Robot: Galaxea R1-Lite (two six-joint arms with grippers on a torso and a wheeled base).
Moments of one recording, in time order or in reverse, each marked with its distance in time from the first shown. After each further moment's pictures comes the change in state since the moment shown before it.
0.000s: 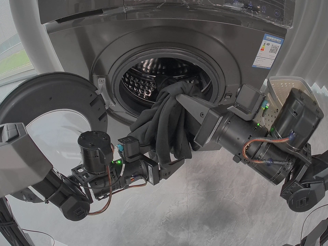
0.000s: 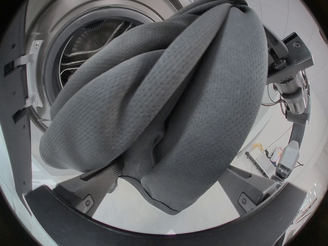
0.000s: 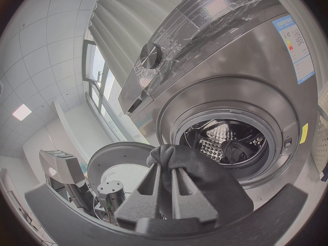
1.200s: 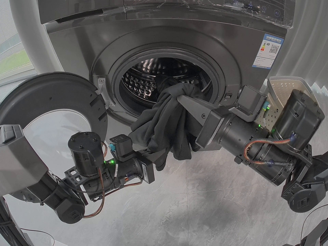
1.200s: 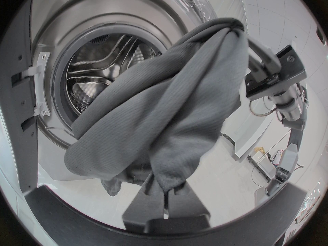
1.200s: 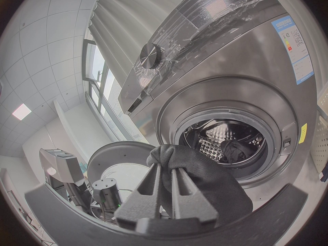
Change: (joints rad) left arm 0.012 -0.022 0.056 -0.098 0.022 -0.003; right arm -0.001 -0.006 0.013 -0.001 -0.001 -0.001
